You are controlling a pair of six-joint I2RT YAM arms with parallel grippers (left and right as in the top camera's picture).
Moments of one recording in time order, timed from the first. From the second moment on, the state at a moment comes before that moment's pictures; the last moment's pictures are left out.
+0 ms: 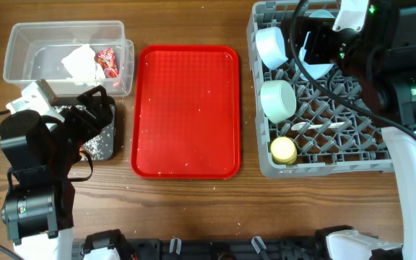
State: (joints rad) left arm 0.18 0.83 0.96 -0.63 0.21 -0.54; right arm 0.16 1.41 1.70 -0.84 -0.20 0.19
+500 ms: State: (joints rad) left arm 0.18 0.83 0.96 -0.67 0.21 -0.54; right arm 0.15 0.87 0.87 -0.08 -0.08 0.07
